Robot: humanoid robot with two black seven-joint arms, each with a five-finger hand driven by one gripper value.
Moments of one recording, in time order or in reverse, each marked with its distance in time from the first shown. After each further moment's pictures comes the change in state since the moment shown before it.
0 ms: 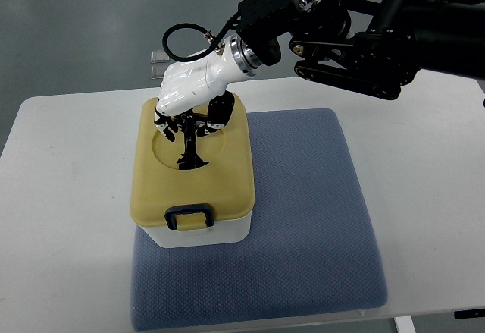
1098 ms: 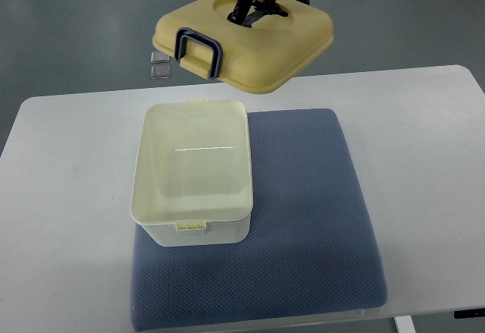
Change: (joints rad) left arm 0.000 0.000 0.000 0.000 0.000 0.000 0.000; right arm 0.041 -0.421 0.133 0.001 0.026 -0.037 0.000
